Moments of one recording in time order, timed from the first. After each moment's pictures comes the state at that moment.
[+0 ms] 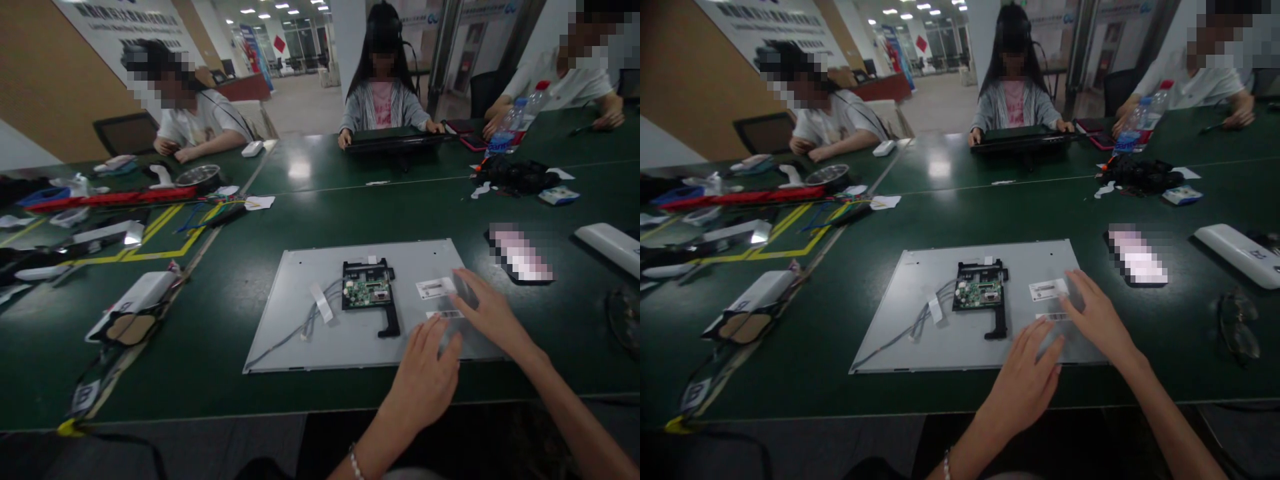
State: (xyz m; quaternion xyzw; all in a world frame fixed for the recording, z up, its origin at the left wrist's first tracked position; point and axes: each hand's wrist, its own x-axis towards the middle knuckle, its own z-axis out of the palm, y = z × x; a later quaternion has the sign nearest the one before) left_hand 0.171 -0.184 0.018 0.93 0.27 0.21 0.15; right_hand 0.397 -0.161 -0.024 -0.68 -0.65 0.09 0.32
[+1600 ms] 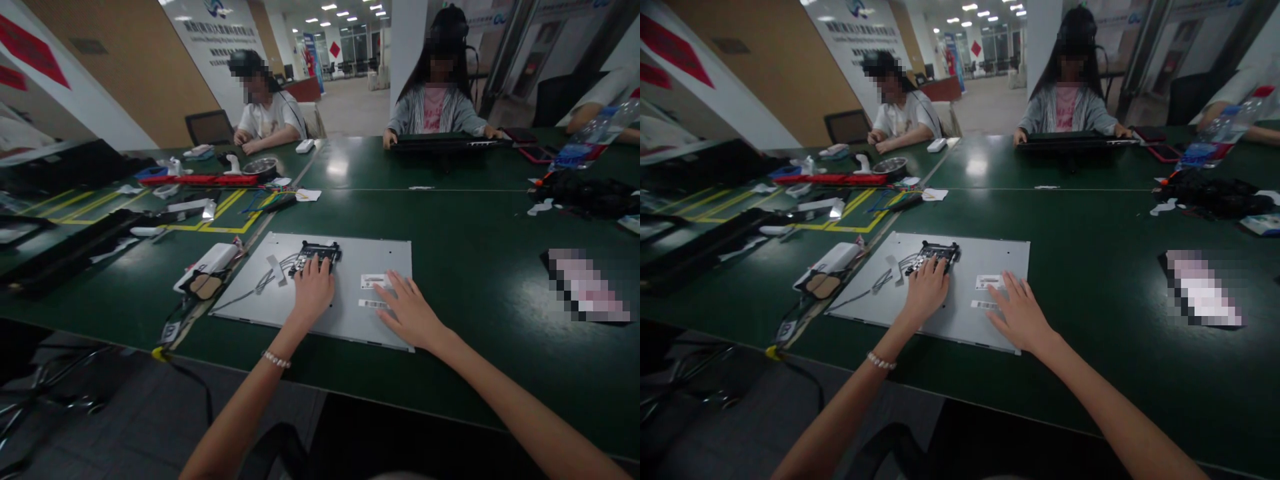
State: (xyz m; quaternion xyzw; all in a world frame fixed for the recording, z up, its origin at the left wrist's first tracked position) left_hand -0.028 -0.025 0.019 0.75 0.65 0.03 -0.12; right_hand 0.215 -0.096 0.008 -0.52 -0.83 0.14 0.12
